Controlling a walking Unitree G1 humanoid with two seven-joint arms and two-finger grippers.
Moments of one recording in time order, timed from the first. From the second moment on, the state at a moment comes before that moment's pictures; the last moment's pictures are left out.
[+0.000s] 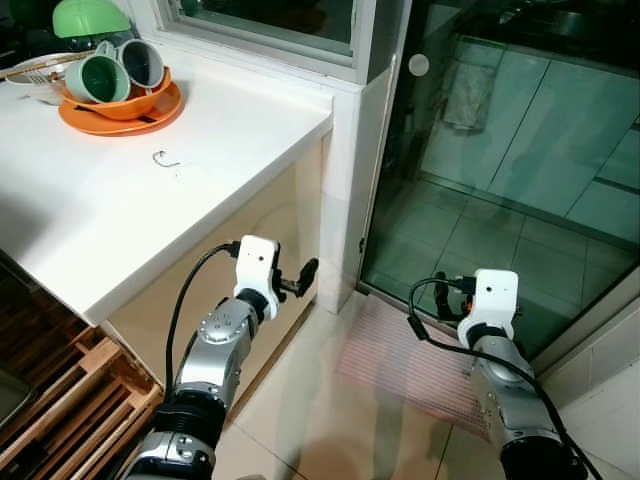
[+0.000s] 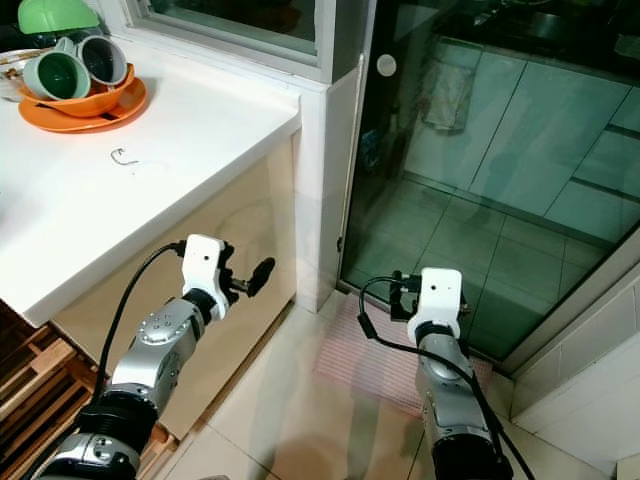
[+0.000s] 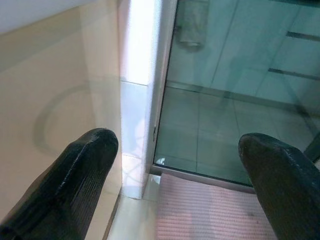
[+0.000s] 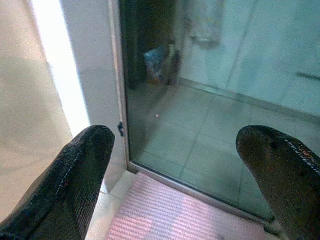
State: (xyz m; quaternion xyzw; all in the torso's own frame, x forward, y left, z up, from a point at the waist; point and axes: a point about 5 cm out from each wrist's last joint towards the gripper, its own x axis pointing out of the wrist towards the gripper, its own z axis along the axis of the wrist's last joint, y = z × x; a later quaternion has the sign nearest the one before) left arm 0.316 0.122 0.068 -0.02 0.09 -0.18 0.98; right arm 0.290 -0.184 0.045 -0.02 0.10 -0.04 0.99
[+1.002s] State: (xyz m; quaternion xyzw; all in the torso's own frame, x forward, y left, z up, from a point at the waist) left arm 0.326 0.117 0.081 -0.01 0.07 -0.20 0.98; right arm 0.286 -0.180 0.047 0.01 0.07 -0.06 1.00
